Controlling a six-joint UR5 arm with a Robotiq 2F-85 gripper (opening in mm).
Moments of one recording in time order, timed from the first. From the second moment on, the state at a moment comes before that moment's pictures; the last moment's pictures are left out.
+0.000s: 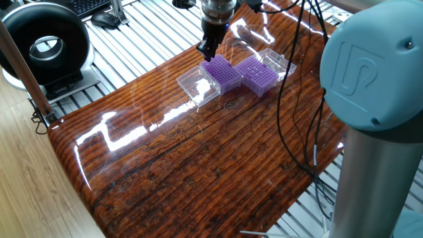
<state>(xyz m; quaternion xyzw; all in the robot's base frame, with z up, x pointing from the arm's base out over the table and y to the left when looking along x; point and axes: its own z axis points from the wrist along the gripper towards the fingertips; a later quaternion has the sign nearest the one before) 0.681 -0.076 0.056 -0.12 0.99 -0.02 0.08</state>
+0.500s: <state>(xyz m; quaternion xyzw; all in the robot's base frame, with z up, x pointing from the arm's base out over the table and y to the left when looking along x) 0.682 -0.075 0.053 -0.12 0.99 -0.02 0.08</state>
